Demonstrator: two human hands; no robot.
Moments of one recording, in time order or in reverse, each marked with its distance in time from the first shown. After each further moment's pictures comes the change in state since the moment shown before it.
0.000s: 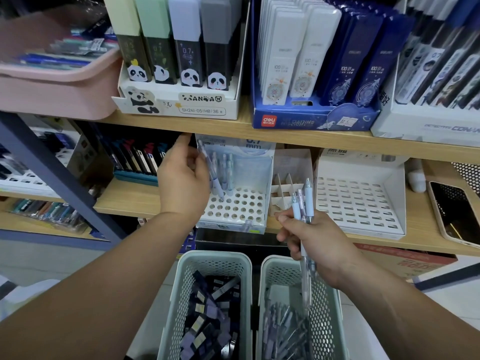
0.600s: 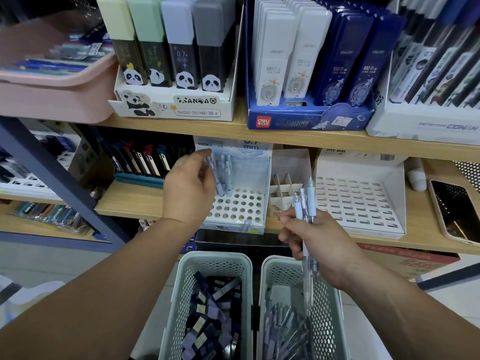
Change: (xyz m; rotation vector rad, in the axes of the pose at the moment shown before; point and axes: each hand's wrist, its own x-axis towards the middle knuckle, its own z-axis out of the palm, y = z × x) left_hand -0.009 -0.011 0.004 0.220 -0.094 0.169; right_hand -0.005 -0.005 -0.005 0.021 -0.003 -0.004
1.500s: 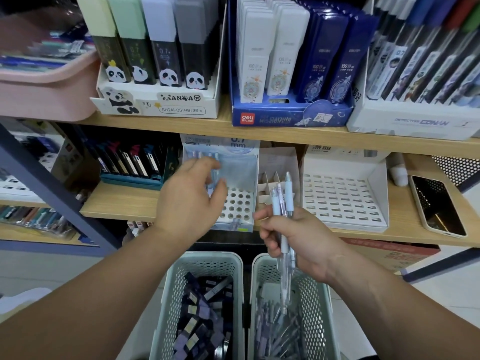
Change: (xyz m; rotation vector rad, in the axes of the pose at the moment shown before) left_hand -0.019 0.040 -0.019 0.044 -0.158 0.097; right_hand -0.007 -0.009 0.010 0.139 -0.172 0.071
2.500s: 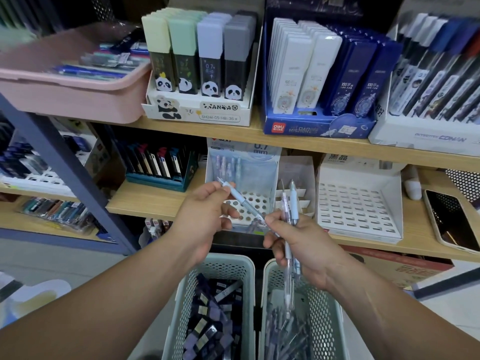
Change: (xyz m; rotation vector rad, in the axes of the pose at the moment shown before) left_hand -0.019 0.002 -0.017 -1.101 -0.186 -0.826; right_hand -0.006 0.003 0.029 -0.071 0.030 -0.023
